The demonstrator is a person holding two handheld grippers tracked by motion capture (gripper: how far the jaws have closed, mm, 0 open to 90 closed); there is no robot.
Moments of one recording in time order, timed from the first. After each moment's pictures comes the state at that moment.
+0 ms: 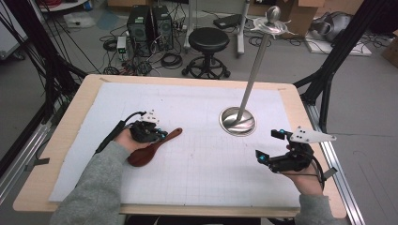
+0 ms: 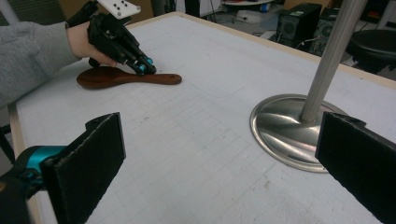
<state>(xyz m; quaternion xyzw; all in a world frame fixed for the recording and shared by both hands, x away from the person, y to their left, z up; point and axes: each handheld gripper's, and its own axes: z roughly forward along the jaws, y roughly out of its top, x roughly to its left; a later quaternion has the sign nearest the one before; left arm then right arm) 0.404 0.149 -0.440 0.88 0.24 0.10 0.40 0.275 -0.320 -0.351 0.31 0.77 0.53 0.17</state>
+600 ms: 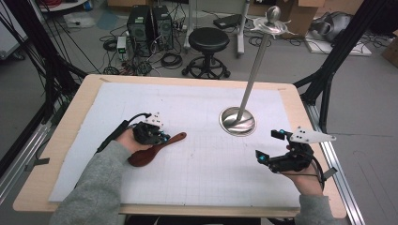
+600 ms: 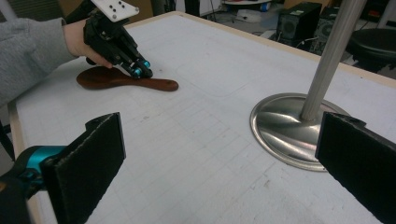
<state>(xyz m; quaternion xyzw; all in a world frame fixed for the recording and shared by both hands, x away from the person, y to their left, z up) 0.398 0.137 -0.434 0.90 0.20 0.09 0.37 0.275 -0.320 -0.352 0.31 0.77 0.53 0.17</state>
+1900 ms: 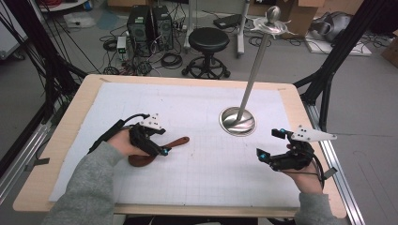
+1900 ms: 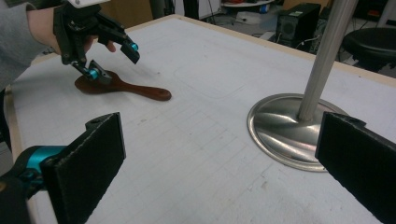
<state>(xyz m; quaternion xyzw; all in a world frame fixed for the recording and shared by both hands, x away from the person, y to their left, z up) 0.371 0.139 -0.401 0.91 0.18 0.07 0.38 0.280 -0.324 -0.354 0.32 0.77 0.53 0.16</state>
